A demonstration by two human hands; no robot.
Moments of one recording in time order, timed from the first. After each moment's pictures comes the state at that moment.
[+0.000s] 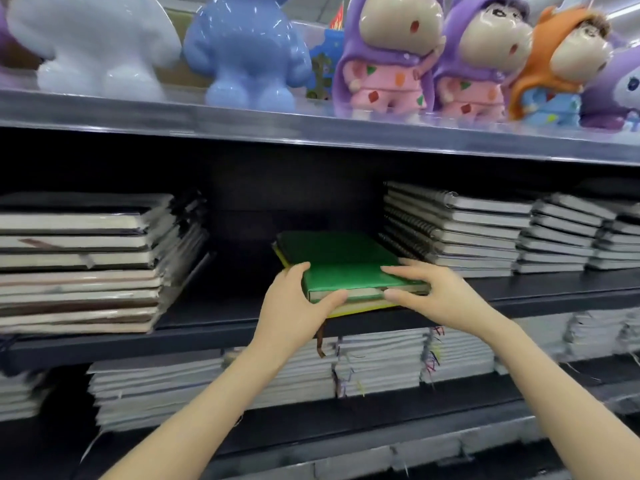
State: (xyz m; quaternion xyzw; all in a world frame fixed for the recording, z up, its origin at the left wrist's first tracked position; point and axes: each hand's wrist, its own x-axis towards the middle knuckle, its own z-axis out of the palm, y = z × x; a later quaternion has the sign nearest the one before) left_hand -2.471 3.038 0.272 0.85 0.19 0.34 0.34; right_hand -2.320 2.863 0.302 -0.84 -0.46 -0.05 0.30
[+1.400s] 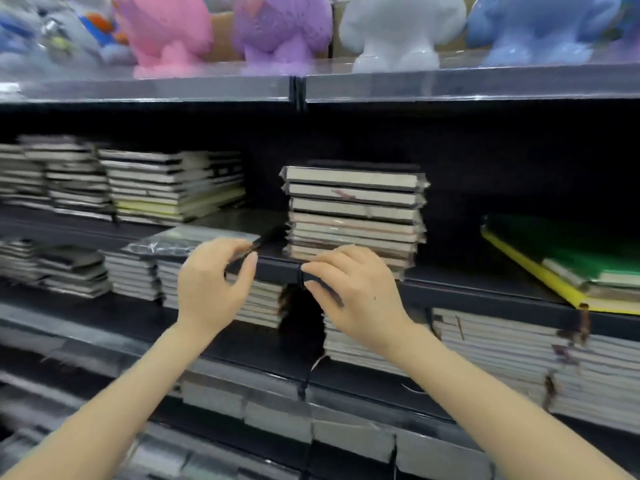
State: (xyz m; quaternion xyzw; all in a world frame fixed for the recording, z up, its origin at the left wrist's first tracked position) left_hand -2.789 3.223 0.235 0.77 0.29 0.57 -0.05; right_hand -2.599 3.119 0.245 -0.46 -0.74 -0.34 0.36
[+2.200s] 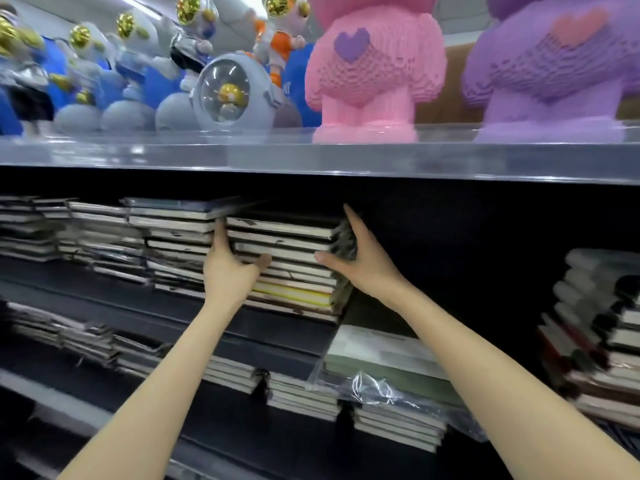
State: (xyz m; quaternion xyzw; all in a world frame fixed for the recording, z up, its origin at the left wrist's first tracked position) left_hand -2.950 3.557 0.308 0.66 0.44 0.58 0.20; right_hand -2.759 3.456 0.339 -0.58 -0.64 0.12 0.50
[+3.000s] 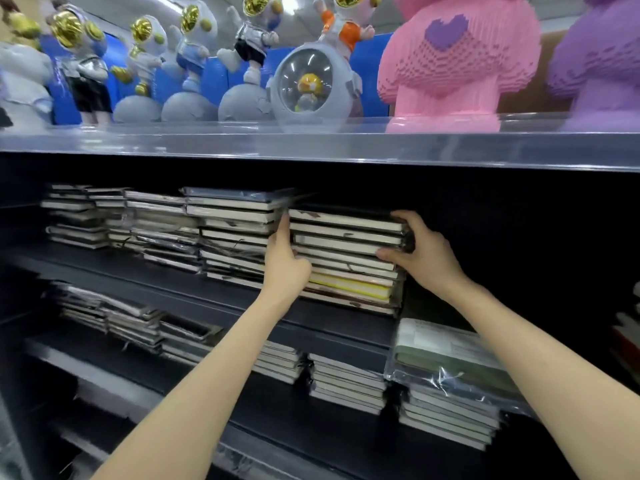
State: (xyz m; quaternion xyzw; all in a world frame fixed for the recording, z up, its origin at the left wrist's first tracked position) left_hand -2.969 3.550 0.307 0.68 0.34 0.55 0.33; right_hand -2.765 3.467 0.333 -0.62 -0.63 0.00 0.47
